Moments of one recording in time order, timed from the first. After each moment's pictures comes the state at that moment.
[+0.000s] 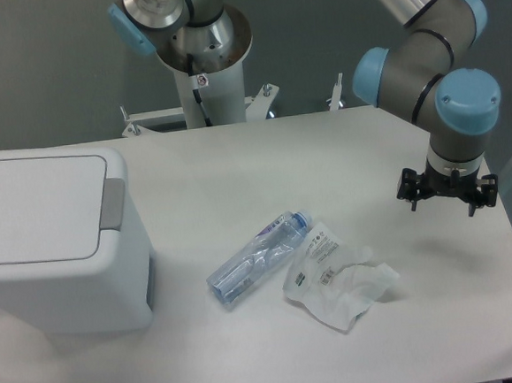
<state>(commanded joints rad) 2.77 -2.07 -1.50 -1.00 1.65 1.07</state>
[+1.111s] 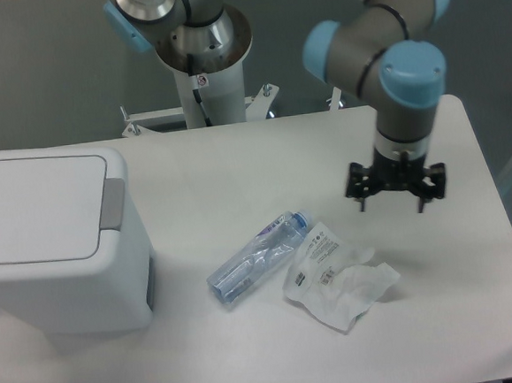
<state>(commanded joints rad) 2.64 -1.82 -1.72 -1.02 1.45 0.74</state>
